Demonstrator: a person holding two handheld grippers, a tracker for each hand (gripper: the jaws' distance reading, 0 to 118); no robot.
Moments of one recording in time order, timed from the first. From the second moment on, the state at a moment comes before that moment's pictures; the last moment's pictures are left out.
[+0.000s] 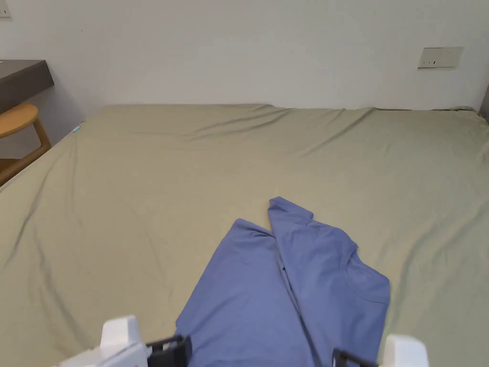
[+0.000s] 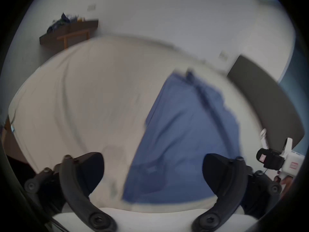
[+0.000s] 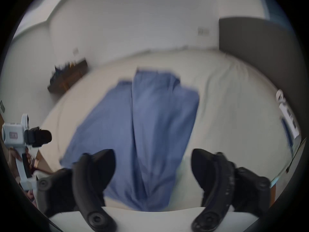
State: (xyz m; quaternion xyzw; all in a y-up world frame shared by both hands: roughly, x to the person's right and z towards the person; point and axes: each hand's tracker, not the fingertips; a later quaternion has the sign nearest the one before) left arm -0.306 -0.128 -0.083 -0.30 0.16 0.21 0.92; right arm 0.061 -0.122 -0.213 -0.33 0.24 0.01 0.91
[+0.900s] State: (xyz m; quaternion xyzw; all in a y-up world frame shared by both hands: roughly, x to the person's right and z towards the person) left arm -0.273 -0.005 -0.126 -0.07 0.13 0.04 0.99; right arm 0.086 0.037 -0.220 -0.03 0.14 0.04 0.99
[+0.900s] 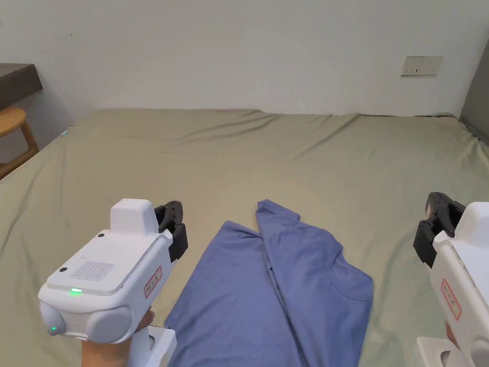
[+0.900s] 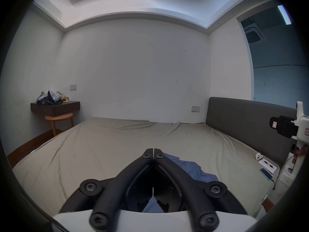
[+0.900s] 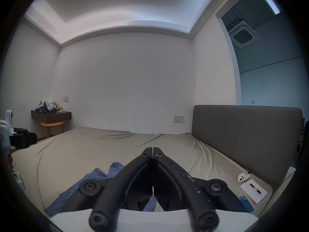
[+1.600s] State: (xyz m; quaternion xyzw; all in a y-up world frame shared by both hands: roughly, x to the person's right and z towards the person) left arm -0.319 -0.175 -0.093 -0.44 0.18 0.16 0.87; right arm 0.067 0.000 -0.232 -0.08 0.18 0.06 0.98
